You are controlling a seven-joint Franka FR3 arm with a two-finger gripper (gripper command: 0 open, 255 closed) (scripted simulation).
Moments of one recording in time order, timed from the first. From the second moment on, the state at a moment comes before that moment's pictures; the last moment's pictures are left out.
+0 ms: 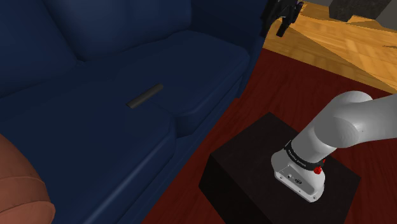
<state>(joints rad) 0.01 -0.74 0.02 -2.26 0.08 1.52 0.15</state>
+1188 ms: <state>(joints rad) -0.04 -0.43 0.44 -2.23 0.20 1.80 0.85</state>
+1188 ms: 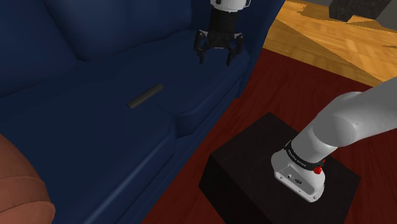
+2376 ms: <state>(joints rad) 0.05 0.39 0.61 -1.69 -0.21 1.92 1.72</state>
